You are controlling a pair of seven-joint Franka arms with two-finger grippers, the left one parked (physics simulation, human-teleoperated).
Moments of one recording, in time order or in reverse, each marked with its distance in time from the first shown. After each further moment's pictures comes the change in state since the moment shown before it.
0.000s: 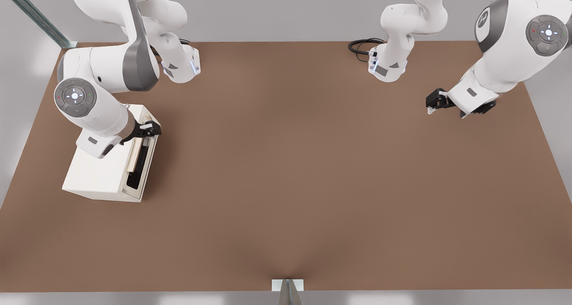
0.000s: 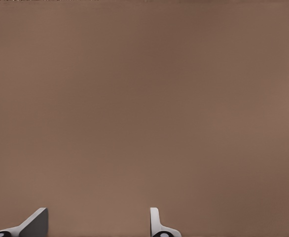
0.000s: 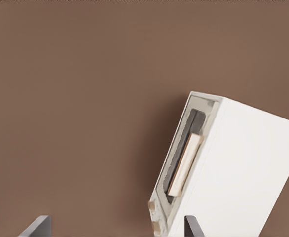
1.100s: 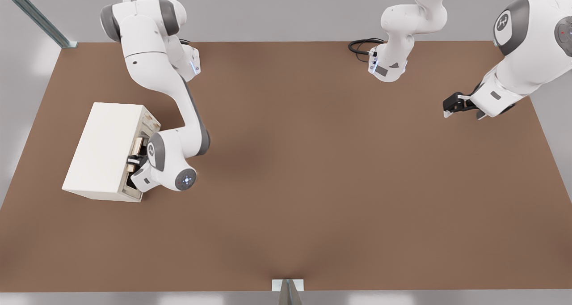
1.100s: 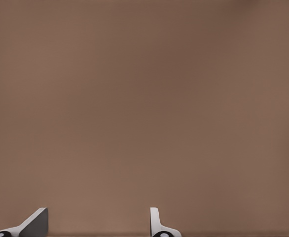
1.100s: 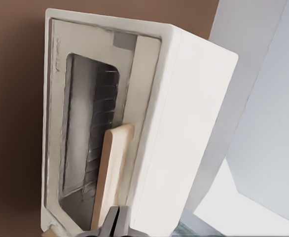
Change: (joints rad) arm 0.135 0.343 -0.091 -0.214 -0.505 -0.010 0.453
